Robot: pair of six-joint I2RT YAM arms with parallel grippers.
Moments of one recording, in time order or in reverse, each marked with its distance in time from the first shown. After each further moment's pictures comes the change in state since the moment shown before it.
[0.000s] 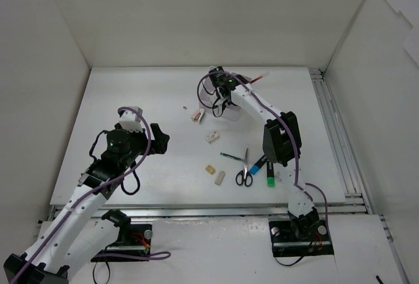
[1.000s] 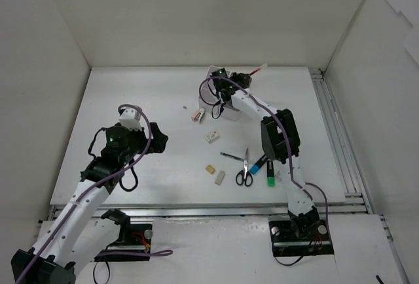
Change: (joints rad) left arm 0.096 0.054 -0.020 0.016 0.114 0.018; right arm -0.045 0.051 -0.098 0.411 0.112 -0.269
